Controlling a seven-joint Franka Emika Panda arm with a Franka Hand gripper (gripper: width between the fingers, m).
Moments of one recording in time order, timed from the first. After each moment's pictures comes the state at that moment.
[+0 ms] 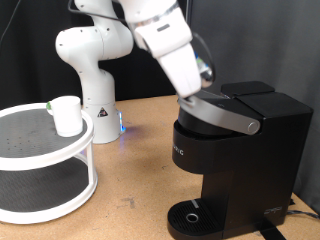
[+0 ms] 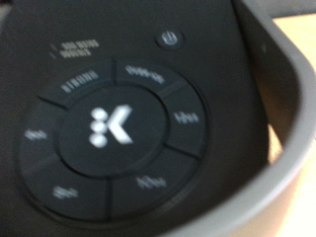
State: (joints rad) arm 0.22 -0.09 -0.24 -2.10 0.45 1.98 -0.84
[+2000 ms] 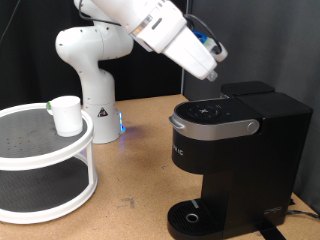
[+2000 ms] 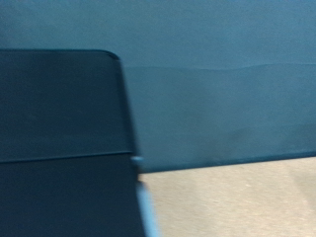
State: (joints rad) arm 0.21 -0.14 -0.22 -2.20 0.95 2.11 -1.11
